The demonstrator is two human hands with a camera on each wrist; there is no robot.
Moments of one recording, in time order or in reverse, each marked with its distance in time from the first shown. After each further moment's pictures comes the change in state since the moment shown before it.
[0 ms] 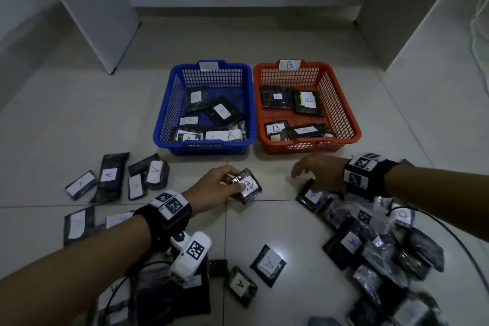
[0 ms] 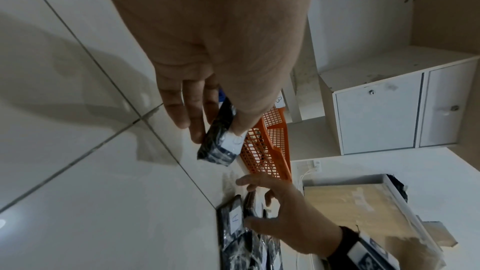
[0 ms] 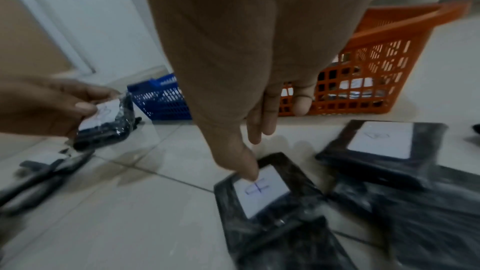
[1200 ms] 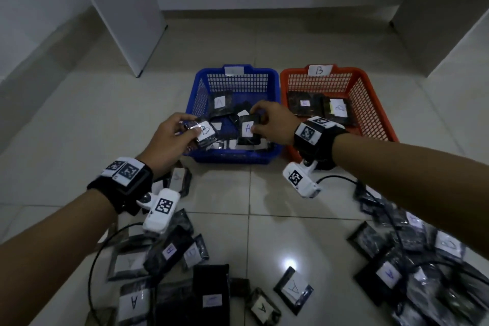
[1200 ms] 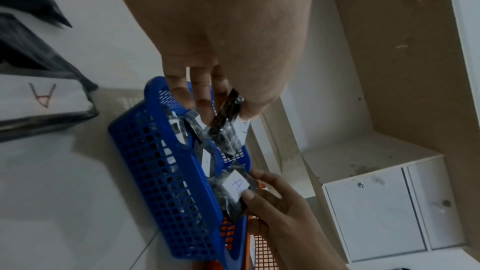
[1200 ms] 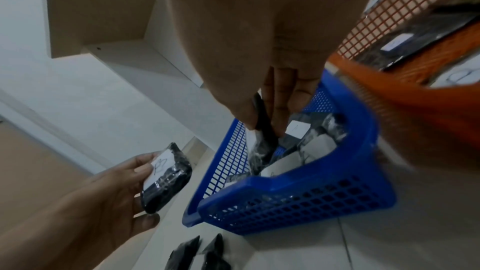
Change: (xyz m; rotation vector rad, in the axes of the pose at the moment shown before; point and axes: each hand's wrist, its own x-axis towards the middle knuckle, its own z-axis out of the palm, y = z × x) left_hand 0.022 0.017 -0.144 -0.031 0.544 0.184; right_hand 0.109 -0.113 -0.098 0.461 0.543 -0.155
